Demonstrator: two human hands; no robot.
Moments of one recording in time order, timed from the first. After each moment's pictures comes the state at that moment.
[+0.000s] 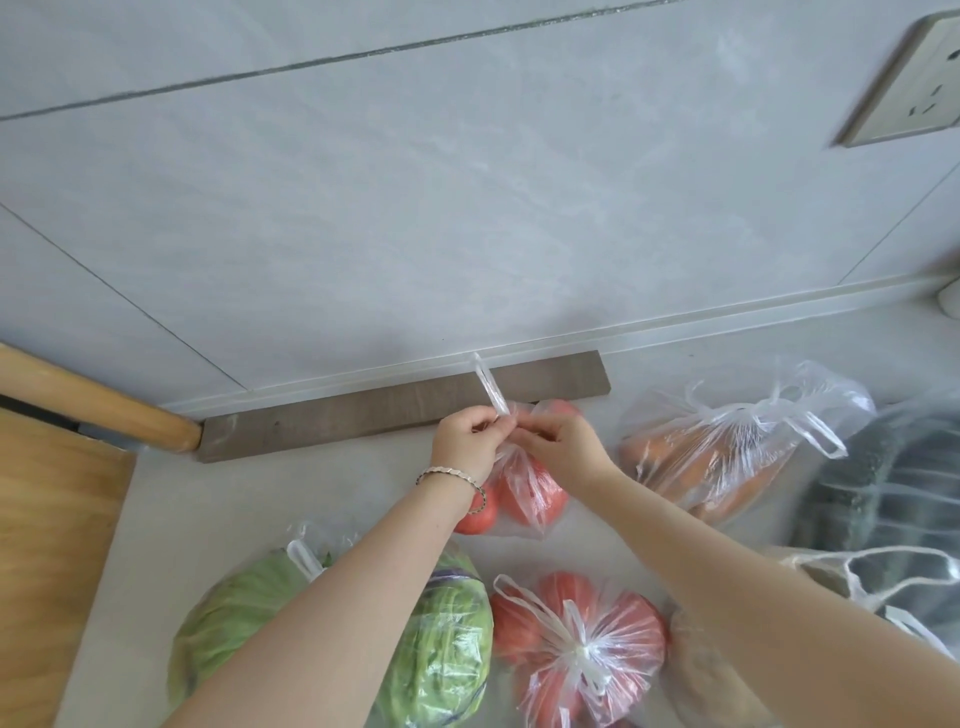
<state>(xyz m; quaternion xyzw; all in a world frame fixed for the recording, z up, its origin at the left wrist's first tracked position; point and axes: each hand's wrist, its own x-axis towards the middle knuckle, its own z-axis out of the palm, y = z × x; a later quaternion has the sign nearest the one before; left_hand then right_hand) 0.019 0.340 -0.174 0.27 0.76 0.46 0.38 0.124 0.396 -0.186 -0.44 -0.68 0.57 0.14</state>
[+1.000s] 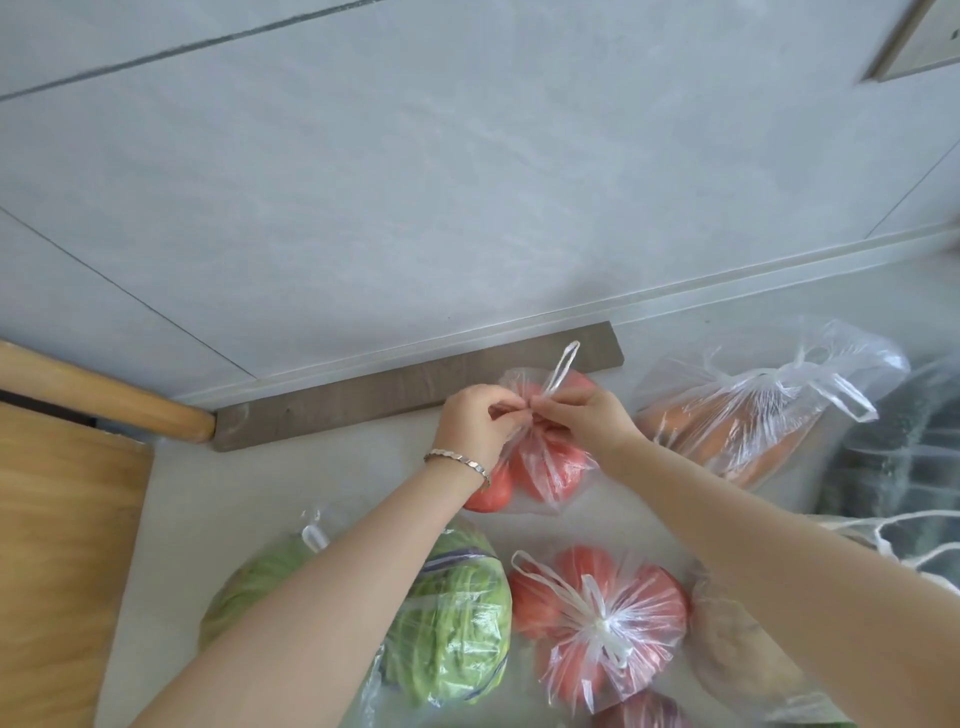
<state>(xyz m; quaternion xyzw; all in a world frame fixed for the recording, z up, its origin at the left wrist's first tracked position) 0.009 0.337 -0.174 0.45 0.77 0.35 0.28 0.128 0.406 -0.196 -0.47 -0.45 0.73 0.19</state>
